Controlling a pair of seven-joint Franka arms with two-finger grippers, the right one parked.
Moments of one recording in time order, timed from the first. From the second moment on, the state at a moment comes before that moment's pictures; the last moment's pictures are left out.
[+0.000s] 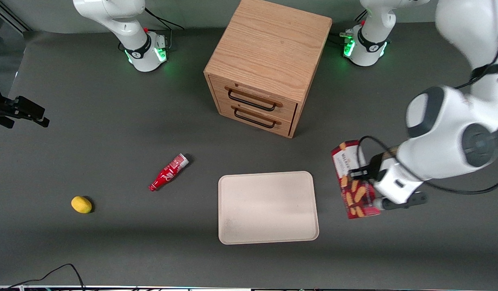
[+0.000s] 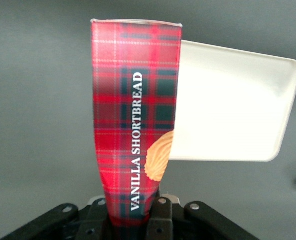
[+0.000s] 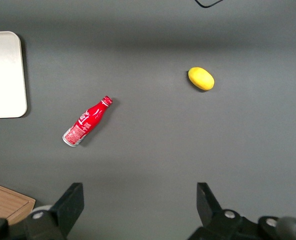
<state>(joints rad) 0.03 0.56 -0.41 -1.32 0.00 1.86 -0.49</state>
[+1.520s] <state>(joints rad) -0.11 0.86 -0.43 -1.34 0.28 2.21 -0.60</state>
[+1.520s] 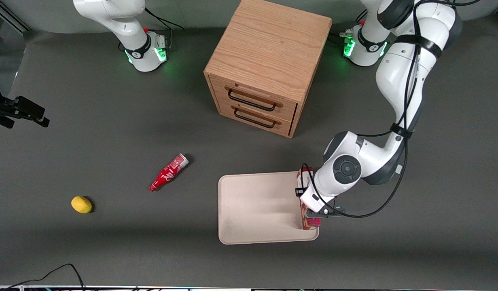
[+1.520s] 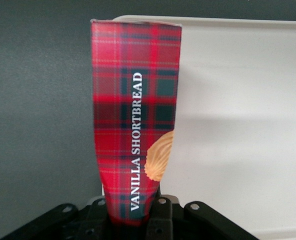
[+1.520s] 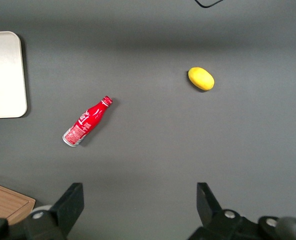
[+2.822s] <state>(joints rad) -0.06 0.69 -0.41 -1.27 0.26 1.95 -0.61</state>
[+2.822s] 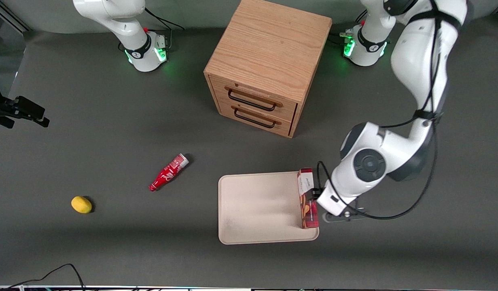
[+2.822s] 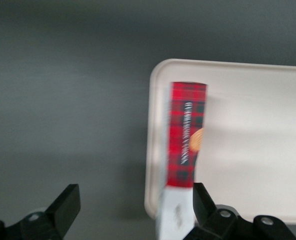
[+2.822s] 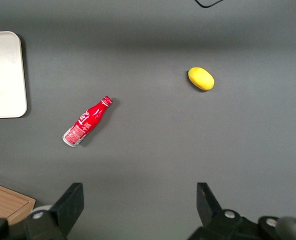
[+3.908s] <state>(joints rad) -0.01 -0.08 0.05 -1.60 -0.01 1.36 0.01</state>
